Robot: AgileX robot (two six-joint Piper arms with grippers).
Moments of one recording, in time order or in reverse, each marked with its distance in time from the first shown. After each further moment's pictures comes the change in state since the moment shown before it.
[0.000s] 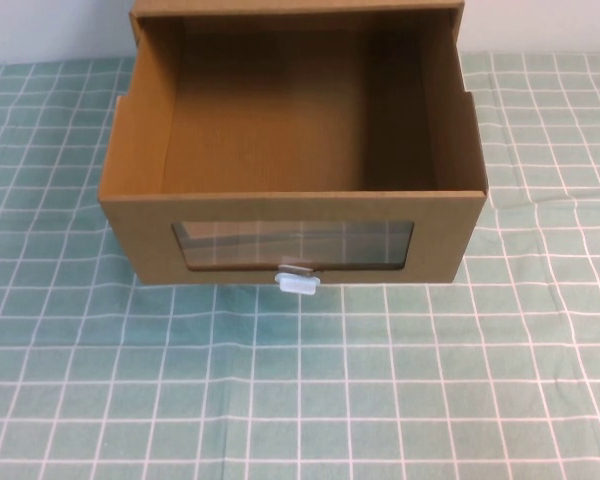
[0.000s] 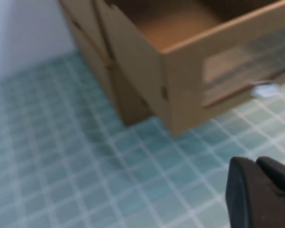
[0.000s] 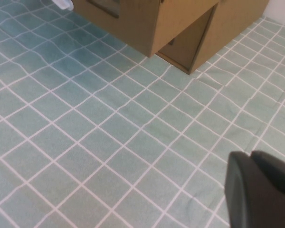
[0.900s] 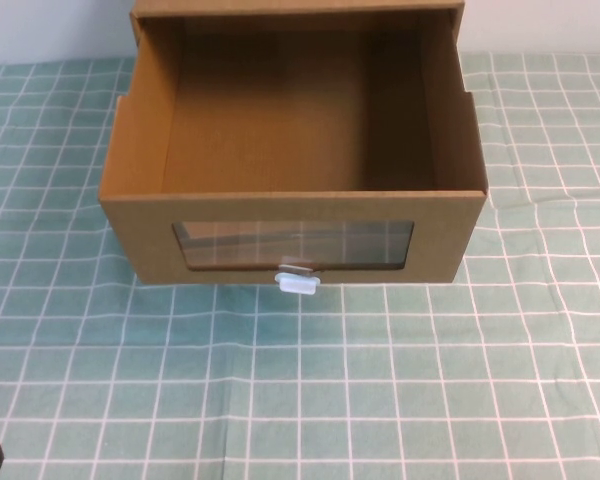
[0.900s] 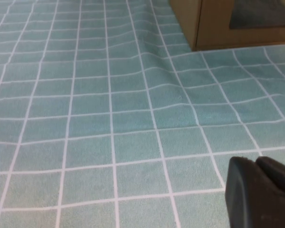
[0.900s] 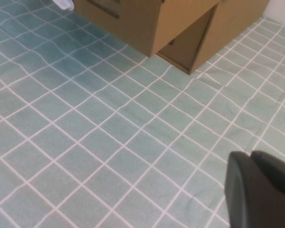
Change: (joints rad) right arm 0.000 0.000 0.000 0.002 0.000 0.000; left arm 0.000 -0.278 0.689 0.250 -0.495 -0.399
